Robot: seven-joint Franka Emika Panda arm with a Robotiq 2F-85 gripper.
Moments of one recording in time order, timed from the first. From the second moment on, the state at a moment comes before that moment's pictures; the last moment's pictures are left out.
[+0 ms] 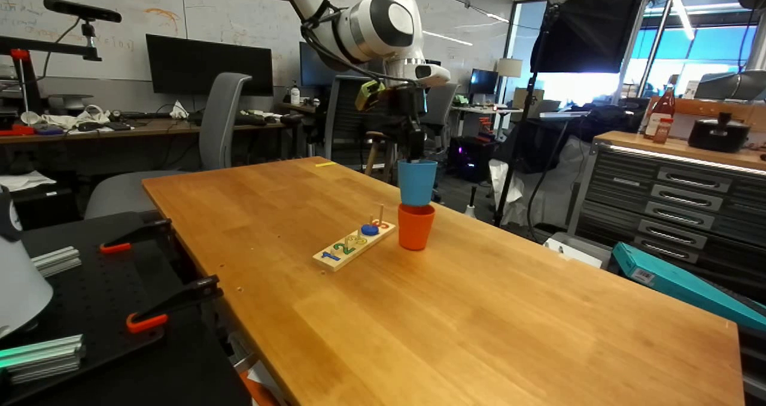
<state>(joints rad) 0.10 0.46 -0.19 -1.88 -0.35 2.27 0.75</state>
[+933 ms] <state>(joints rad) 0.10 0.49 -0.18 -1.87 -0.34 2.30 0.75</state>
